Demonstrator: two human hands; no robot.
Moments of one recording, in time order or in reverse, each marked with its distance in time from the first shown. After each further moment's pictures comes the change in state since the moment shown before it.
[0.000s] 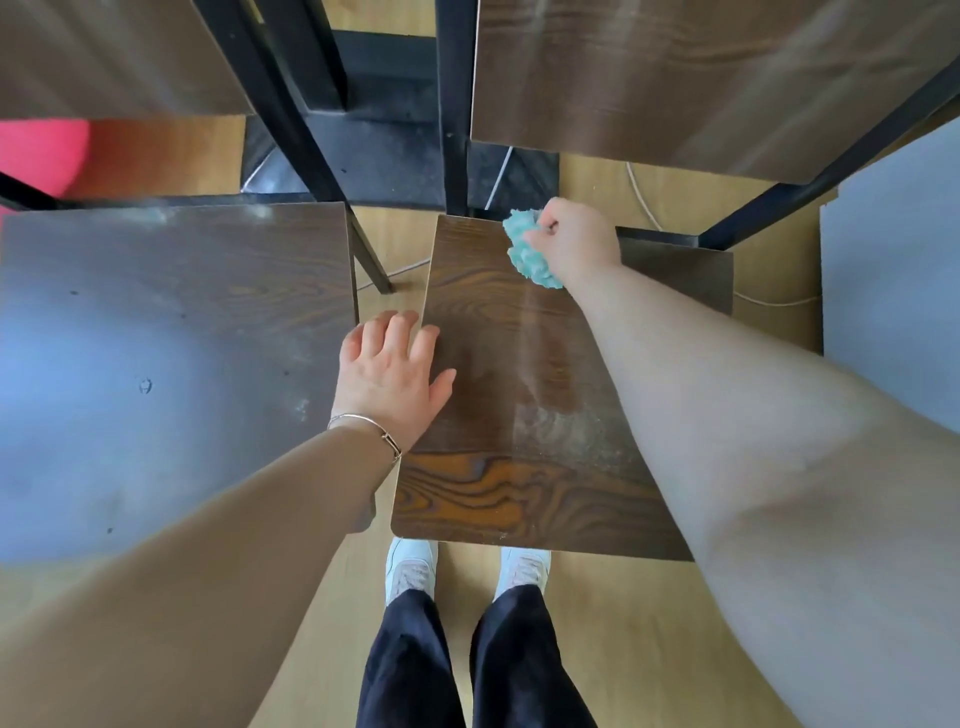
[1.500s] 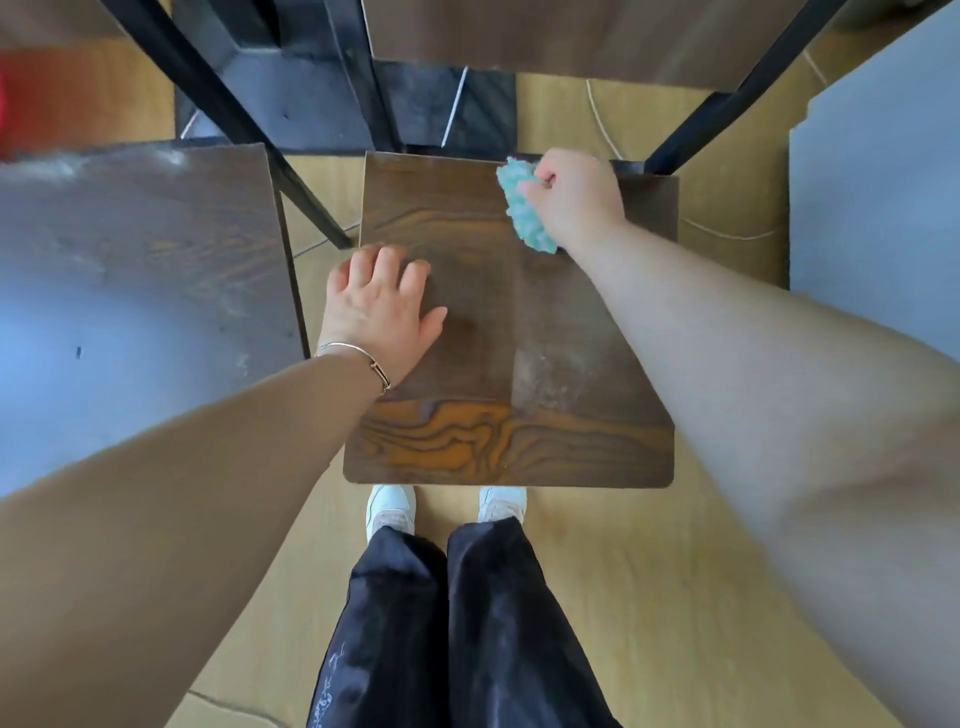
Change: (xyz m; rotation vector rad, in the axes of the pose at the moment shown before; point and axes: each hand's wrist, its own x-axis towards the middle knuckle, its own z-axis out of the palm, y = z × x) left_hand 0.018 0.052 -0.015 0.053 -0.039 0.079; right_hand -0.037 0.052 -0.034 0.052 0.015 0.027
